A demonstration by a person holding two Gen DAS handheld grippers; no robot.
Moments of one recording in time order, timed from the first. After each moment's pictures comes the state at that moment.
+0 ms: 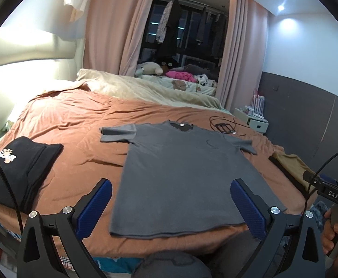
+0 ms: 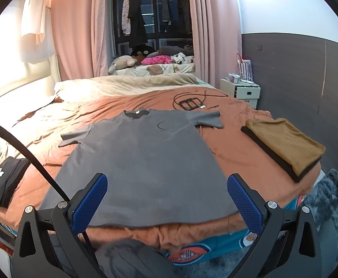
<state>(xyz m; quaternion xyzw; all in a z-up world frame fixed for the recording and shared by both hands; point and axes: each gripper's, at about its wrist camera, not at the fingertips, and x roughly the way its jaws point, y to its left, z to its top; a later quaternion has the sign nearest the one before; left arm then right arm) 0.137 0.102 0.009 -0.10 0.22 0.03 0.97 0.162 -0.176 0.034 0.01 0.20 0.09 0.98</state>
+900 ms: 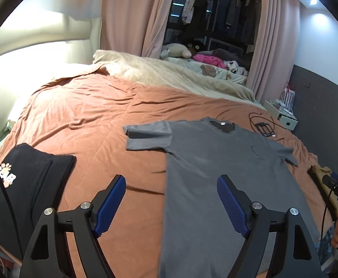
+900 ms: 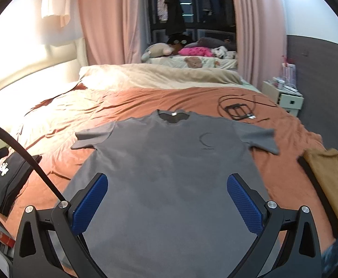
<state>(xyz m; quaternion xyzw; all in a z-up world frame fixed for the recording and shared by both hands) 0.288 0.232 0.002 -0.12 0.29 0.09 0.94 0.336 -0.129 0.046 -0.04 0.23 0.19 0.95</state>
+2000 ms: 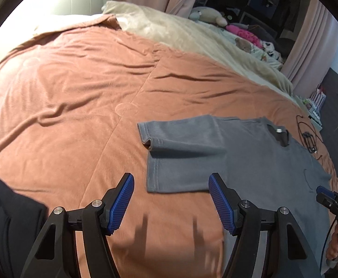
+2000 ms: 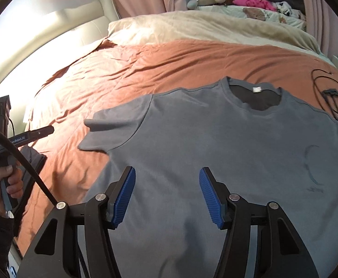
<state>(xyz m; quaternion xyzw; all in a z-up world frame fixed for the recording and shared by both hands) 0.524 0.395 -0.099 -0.19 0.40 0.11 0.89 0.643 0.002 0.022 -0.05 0.37 0.33 0.86</state>
